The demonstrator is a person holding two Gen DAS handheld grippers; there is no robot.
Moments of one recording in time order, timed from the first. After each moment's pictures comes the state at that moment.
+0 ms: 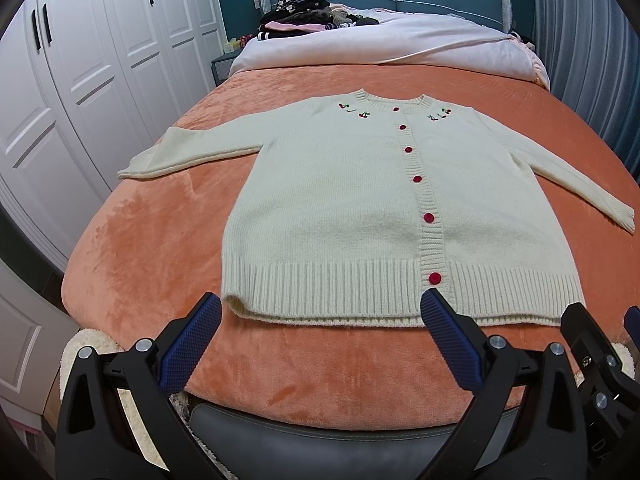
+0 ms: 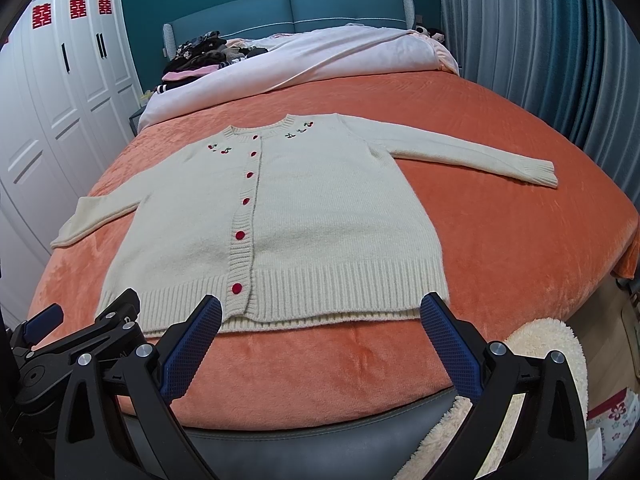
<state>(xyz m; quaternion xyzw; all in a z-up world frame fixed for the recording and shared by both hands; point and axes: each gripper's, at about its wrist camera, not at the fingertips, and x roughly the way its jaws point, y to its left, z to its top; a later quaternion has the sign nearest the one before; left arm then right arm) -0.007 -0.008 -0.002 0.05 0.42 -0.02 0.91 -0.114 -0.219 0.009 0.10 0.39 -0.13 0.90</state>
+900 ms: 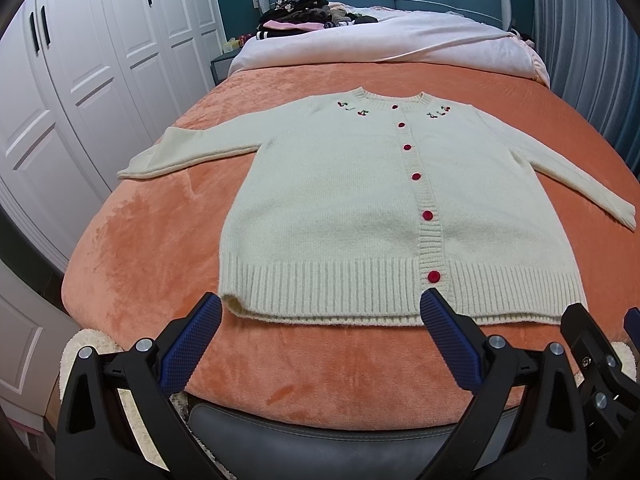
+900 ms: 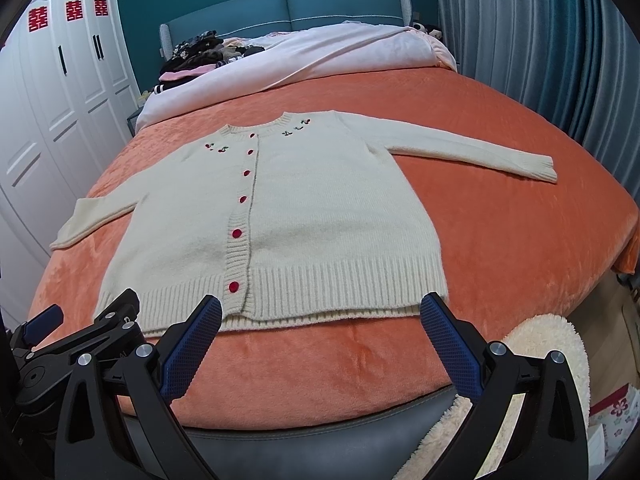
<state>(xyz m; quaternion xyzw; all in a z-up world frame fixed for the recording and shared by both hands) -0.008 -0.007 -0.004 0.06 0.42 -0.01 0.91 -0.114 -0.223 0.007 0.11 0.39 -0.13 0.90</state>
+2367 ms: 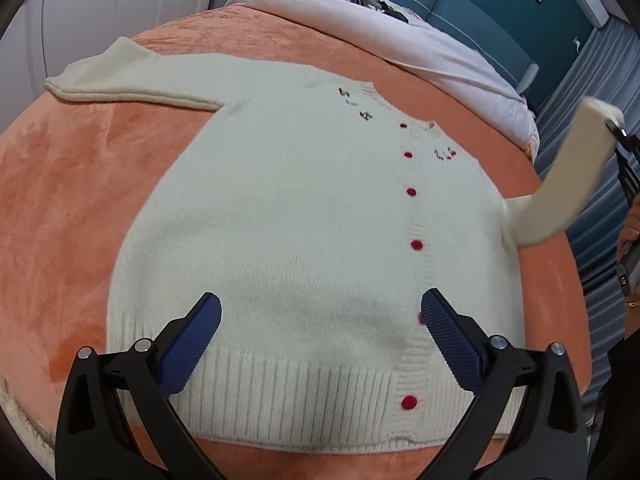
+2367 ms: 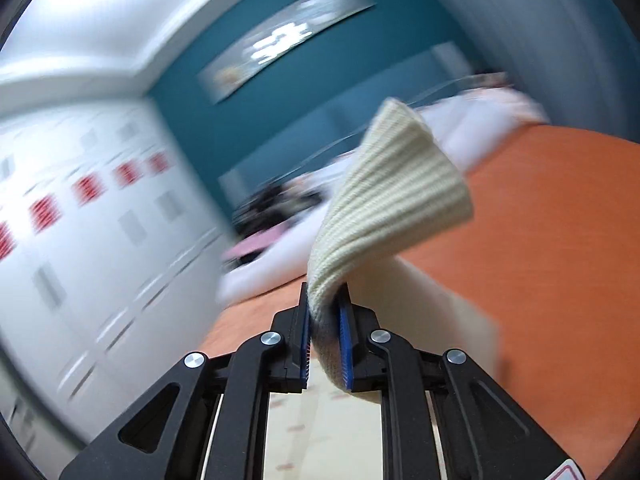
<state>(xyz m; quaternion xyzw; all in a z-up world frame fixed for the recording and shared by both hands) 0.122 0.034 -0.052 -0.17 0.46 -0.08 0.87 0.208 -0.376 0.110 0.25 0.19 0.14 0.94</state>
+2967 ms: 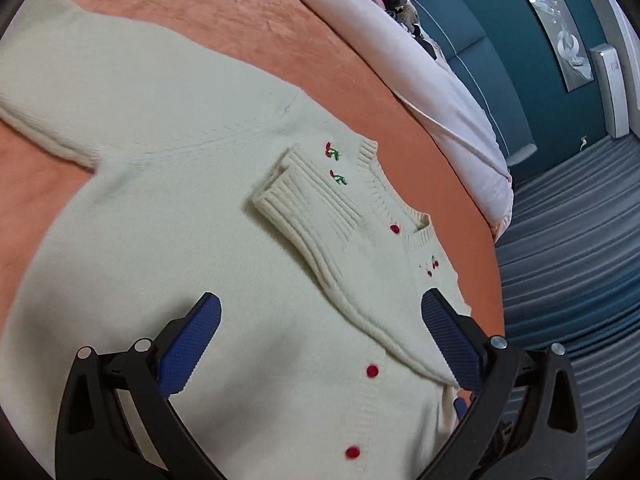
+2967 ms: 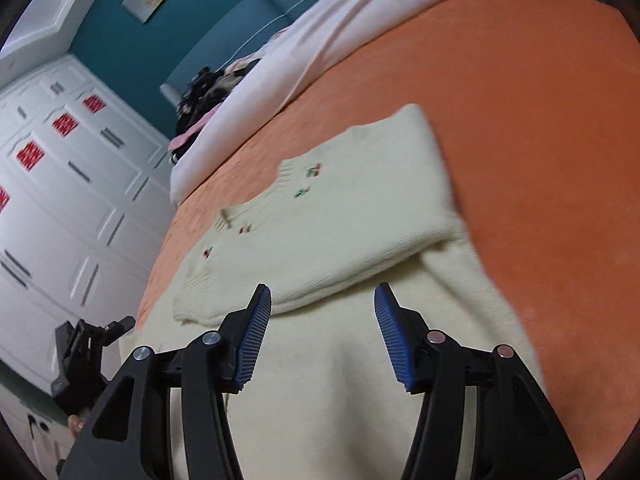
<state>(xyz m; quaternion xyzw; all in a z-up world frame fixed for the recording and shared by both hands) 0.322 0.033 -0.102 -0.35 0.47 -0.12 0.80 0.179 -0.415 -0.095 0.38 0.36 0.01 0.85</state>
